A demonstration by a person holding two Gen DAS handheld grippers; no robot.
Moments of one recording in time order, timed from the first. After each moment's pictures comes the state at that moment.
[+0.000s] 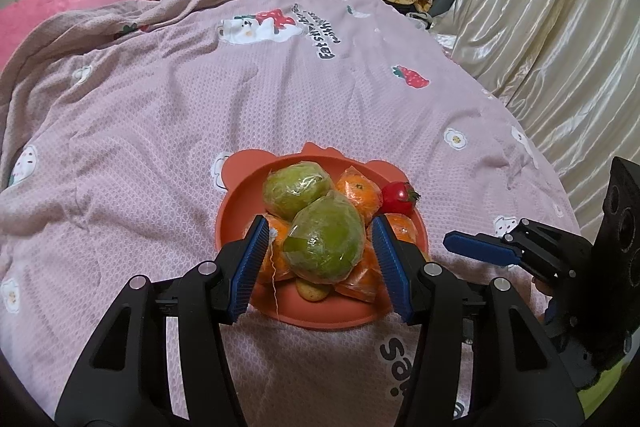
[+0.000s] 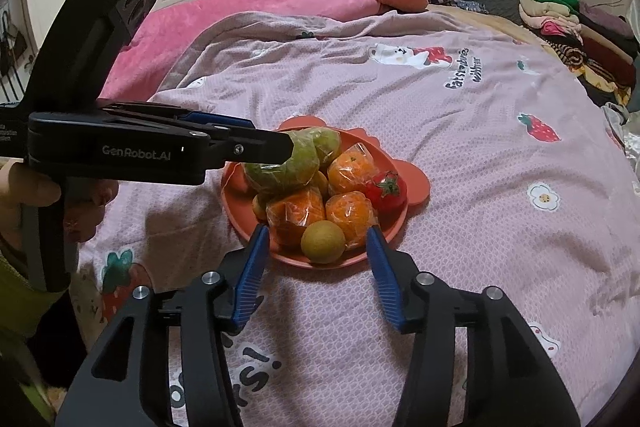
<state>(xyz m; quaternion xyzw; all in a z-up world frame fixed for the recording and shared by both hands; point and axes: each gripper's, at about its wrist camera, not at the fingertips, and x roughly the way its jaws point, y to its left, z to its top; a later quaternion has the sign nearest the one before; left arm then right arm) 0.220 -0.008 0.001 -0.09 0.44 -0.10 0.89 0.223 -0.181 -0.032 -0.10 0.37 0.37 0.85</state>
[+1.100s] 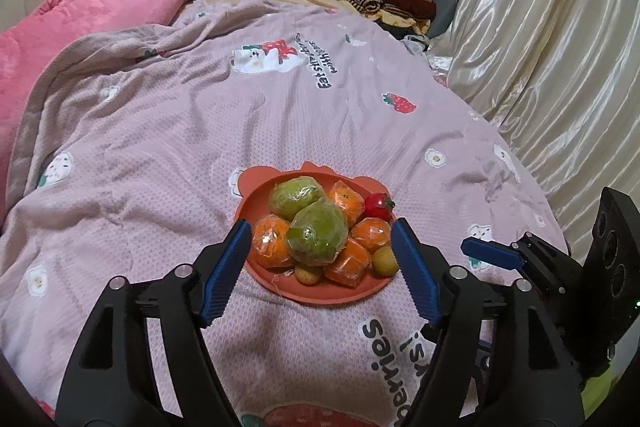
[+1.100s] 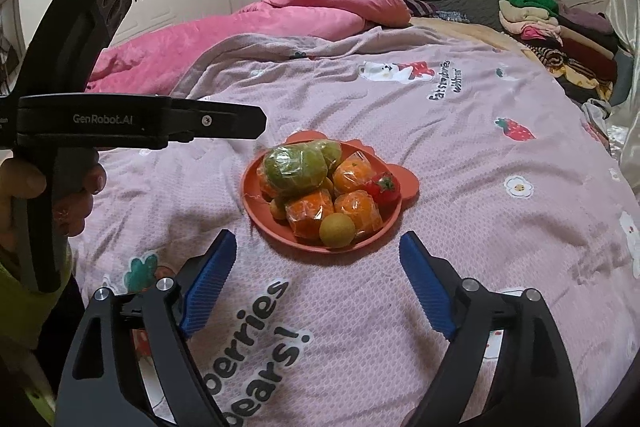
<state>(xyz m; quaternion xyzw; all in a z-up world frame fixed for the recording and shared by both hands) 0.182 0.003 0.040 -0.10 0.40 -0.10 0.91 0.188 -0.192 -0.010 -0.08 0.34 0.34 0.87</state>
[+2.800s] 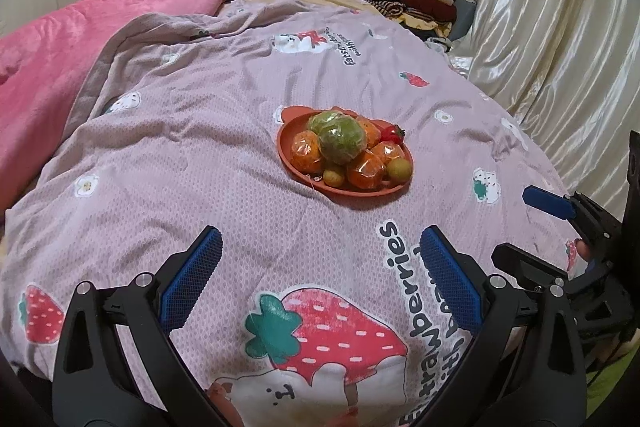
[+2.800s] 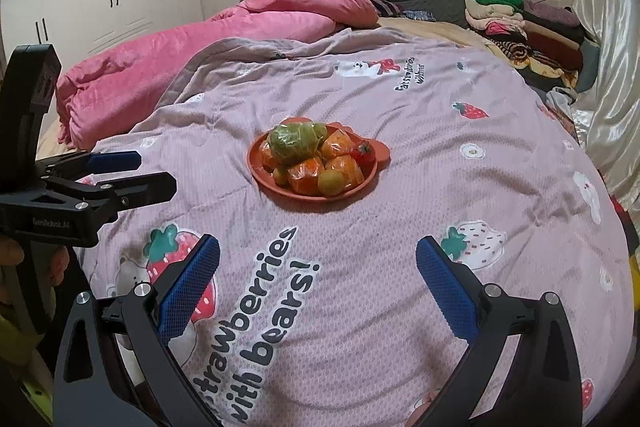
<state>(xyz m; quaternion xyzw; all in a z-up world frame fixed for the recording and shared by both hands) 0.079 0.005 0.025 -0.08 0.39 -0.04 0.92 0.124 -0.216 0.004 -0.08 0.35 0.28 0.89</state>
